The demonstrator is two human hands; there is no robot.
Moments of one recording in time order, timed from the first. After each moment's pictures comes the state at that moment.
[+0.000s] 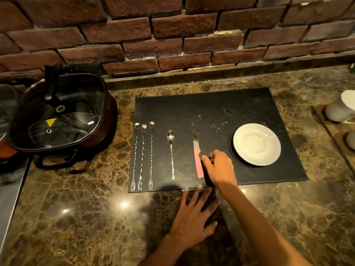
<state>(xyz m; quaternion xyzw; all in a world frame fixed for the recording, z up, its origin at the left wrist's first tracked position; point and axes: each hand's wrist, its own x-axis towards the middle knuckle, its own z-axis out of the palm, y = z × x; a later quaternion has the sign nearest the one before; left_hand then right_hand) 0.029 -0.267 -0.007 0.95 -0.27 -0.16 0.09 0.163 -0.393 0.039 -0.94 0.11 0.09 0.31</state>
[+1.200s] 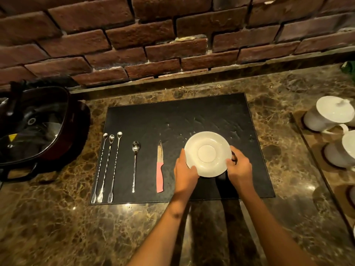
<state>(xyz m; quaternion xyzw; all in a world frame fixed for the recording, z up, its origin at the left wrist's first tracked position) 0.186 -0.420 0.046 0.78 0.21 -0.07 0.59 0.205 -0.577 0.020 -0.84 0.16 0.02 0.52</state>
